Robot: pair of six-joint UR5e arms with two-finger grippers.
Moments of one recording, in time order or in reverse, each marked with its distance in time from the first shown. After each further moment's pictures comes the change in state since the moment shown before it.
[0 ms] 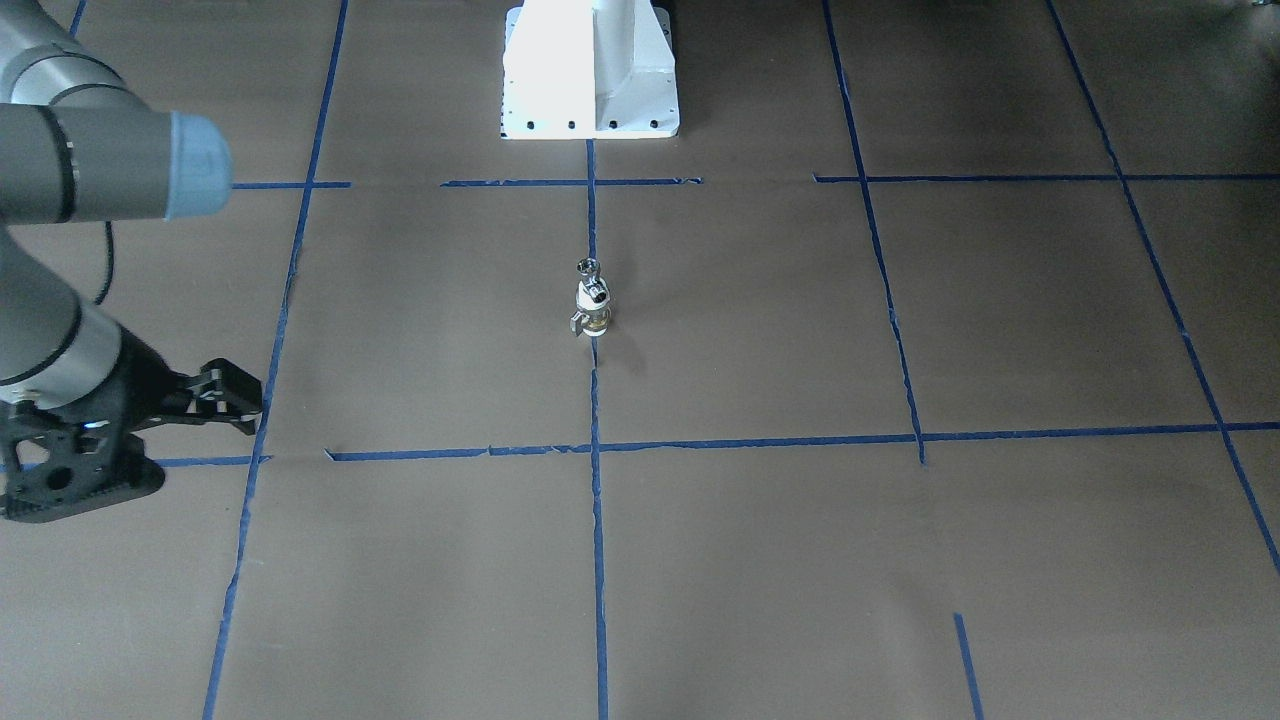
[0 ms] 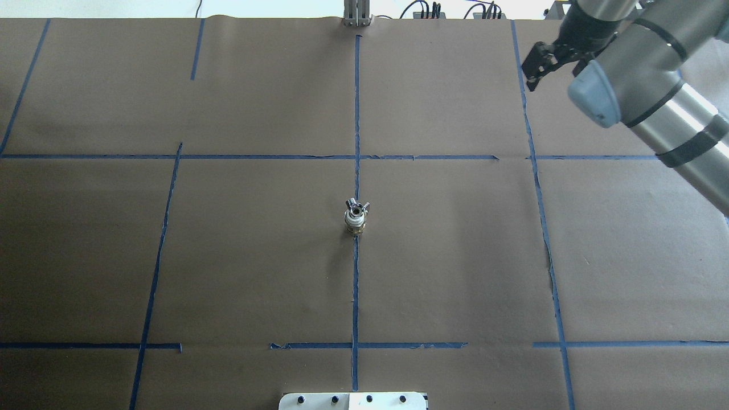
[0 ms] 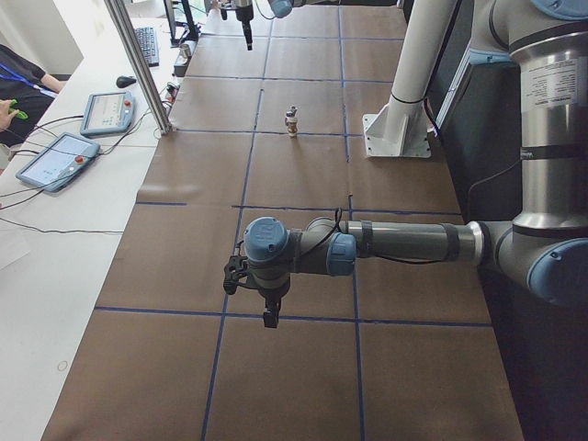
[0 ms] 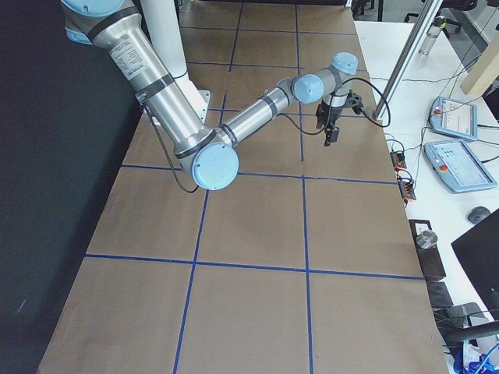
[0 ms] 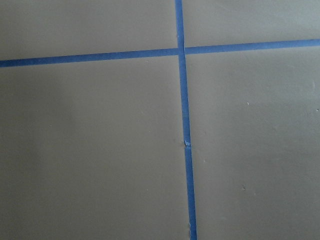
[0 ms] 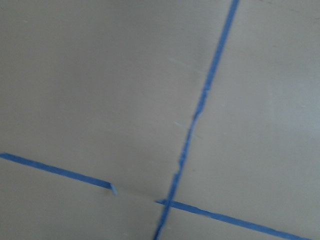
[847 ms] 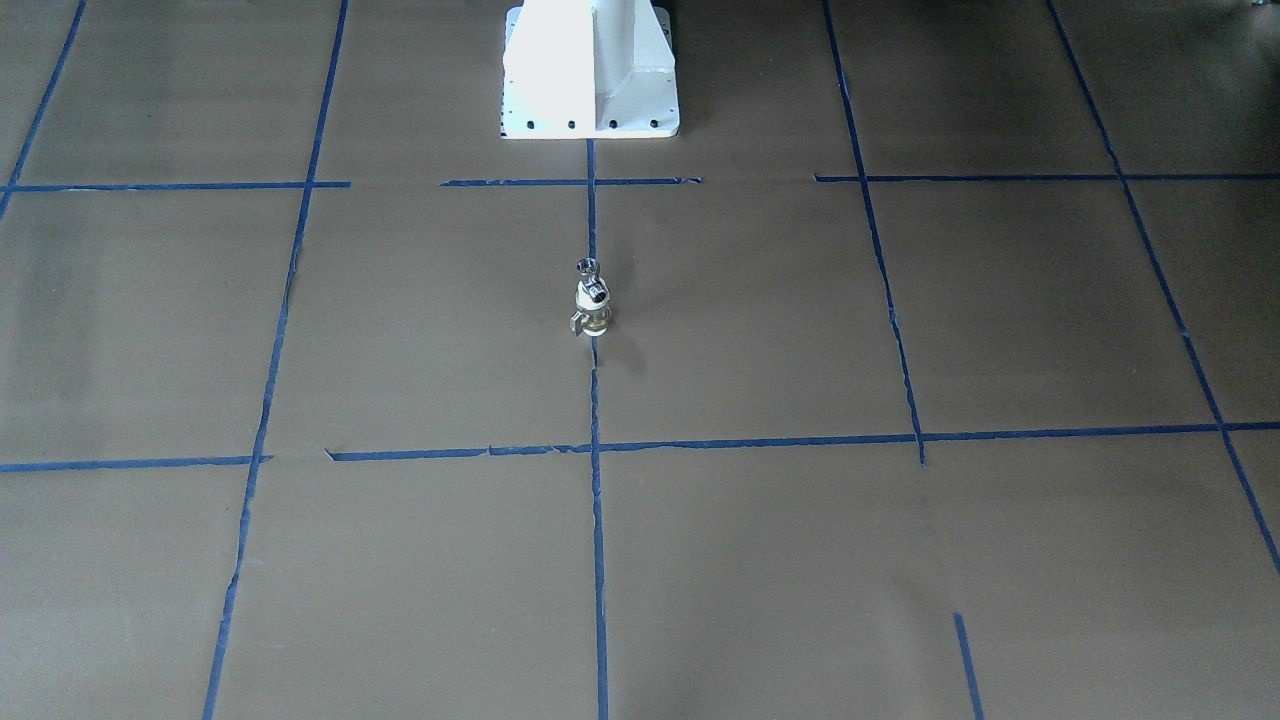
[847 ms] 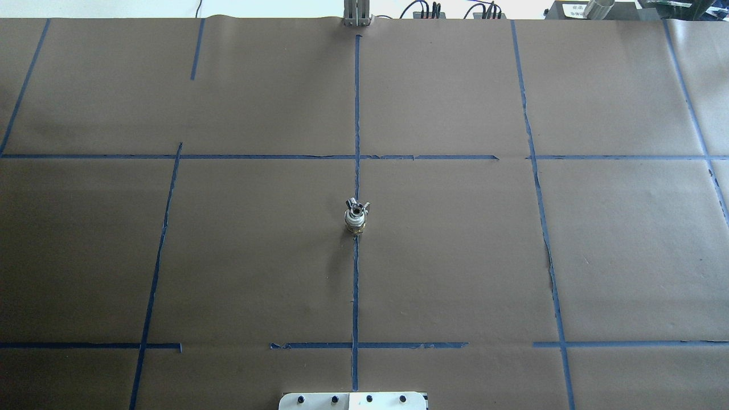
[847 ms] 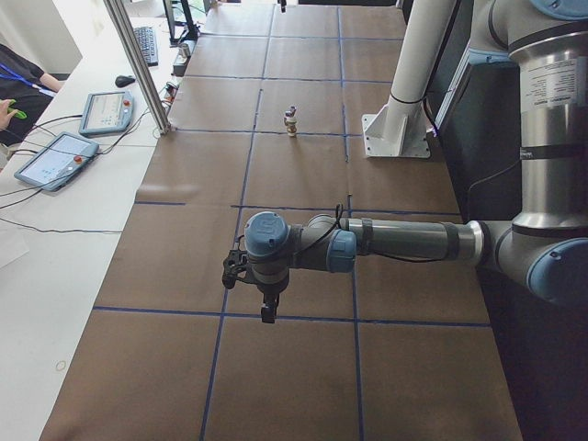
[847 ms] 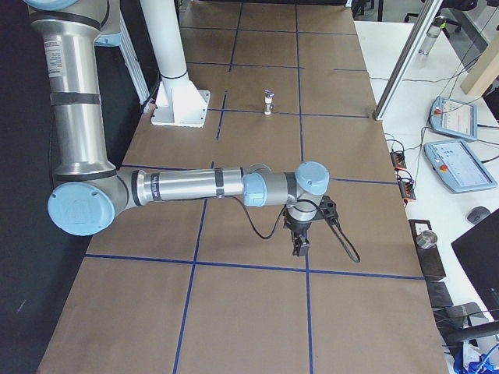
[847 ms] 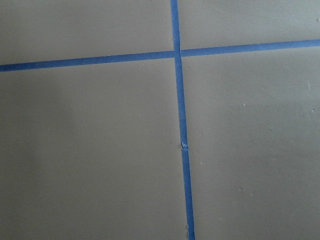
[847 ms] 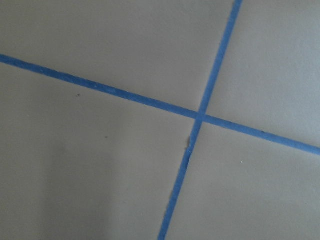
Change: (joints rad) left arm 0.001 0.002 -0.028 -0.005 -0.005 0.002; right arm 0.325 -0.556 0.054 0.191 0.028 -0.395
